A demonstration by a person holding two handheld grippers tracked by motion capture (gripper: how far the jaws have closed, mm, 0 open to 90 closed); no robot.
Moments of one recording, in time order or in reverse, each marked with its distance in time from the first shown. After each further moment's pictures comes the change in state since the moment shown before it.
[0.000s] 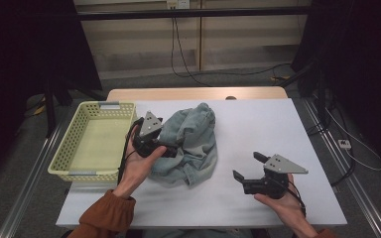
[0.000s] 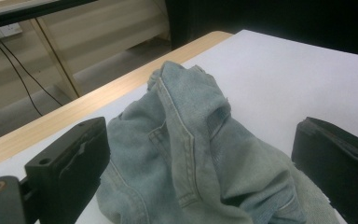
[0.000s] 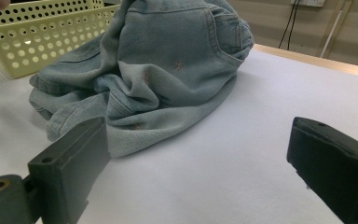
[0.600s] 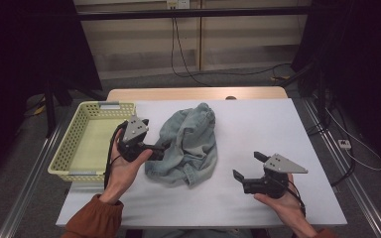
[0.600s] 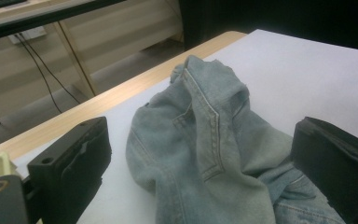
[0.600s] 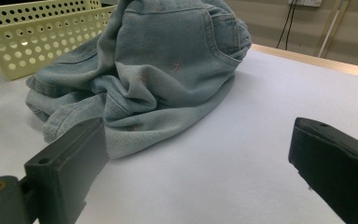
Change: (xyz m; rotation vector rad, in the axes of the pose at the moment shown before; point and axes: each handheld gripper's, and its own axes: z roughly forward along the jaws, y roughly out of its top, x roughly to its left) left arm 0.011 -0.009 -0.034 -0.005 0.068 0.009; right arm -0.001 0.000 0.001 -0.001 -0.007 0.006
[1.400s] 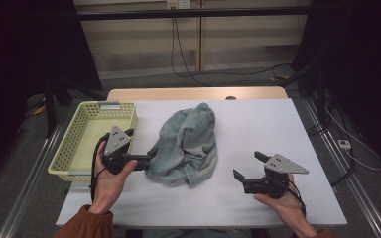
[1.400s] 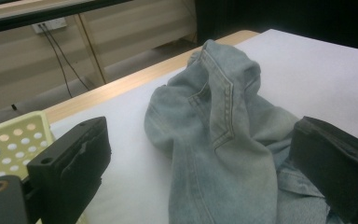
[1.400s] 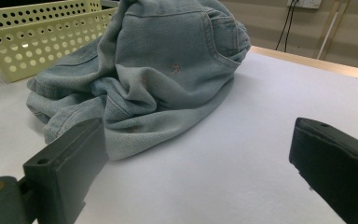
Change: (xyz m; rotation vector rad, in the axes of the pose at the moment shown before) left arm 0.004 -0.027 -0.036 -0.007 0.057 -0.060; right arm 0.000 0.001 -0.001 -0.007 -0.003 -0.001
